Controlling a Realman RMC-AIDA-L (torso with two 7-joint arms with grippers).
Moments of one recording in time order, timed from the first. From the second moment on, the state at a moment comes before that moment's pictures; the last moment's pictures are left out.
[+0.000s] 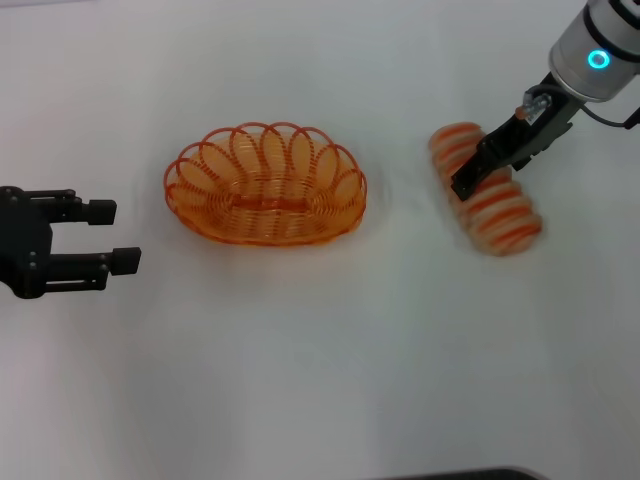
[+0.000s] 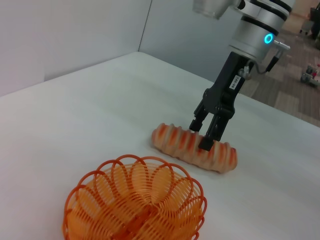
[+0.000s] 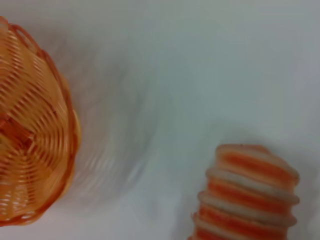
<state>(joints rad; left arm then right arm) -0.40 -2.11 0.58 1.13 2.23 1.92 -1.62 0.94 2.09 -0.97 -0.80 -2.92 -1.51 2.65</state>
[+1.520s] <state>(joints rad) -0.41 -2.12 0.58 1.13 2.23 1.89 -1.62 0.89 2.08 -1.00 -0.90 -2.86 -1.50 2.43</state>
